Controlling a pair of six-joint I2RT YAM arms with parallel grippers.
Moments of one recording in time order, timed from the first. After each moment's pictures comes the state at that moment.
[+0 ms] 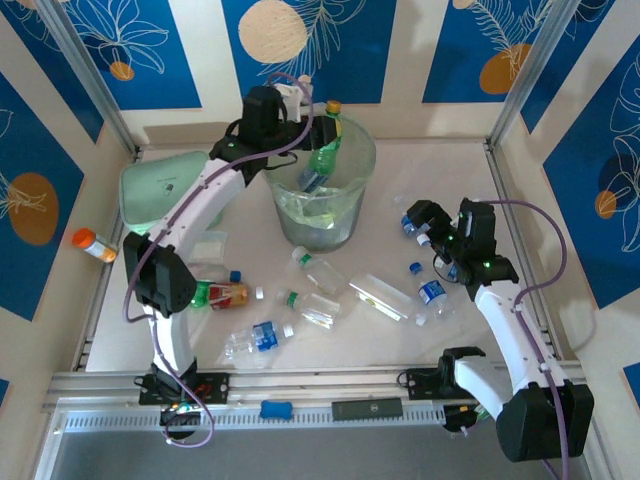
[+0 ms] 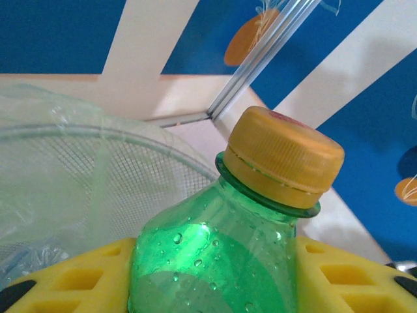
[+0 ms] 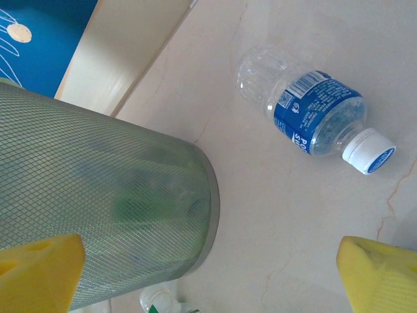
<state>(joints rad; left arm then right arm) -0.52 1.91 1.97 -0.38 0.39 -0.44 0.05 0.94 0.72 -0.37 -0.20 0.87</state>
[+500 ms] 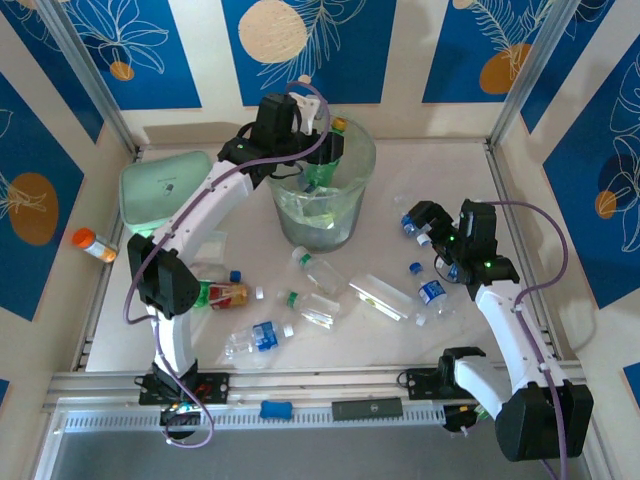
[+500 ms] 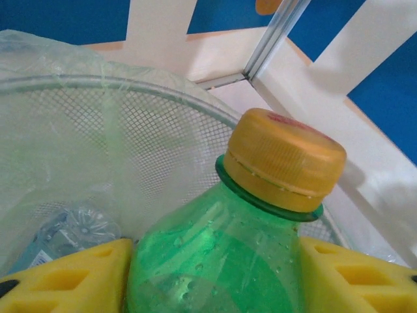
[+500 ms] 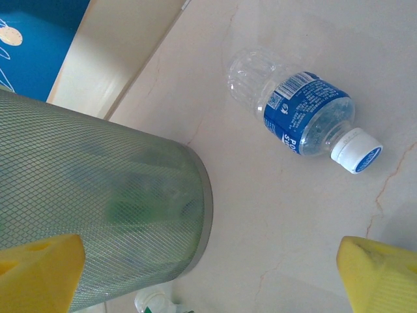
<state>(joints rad) -0.57 1.92 2.01 -0.56 0.26 -0.28 0.04 0.94 0.72 -0.39 -0.20 0.87</state>
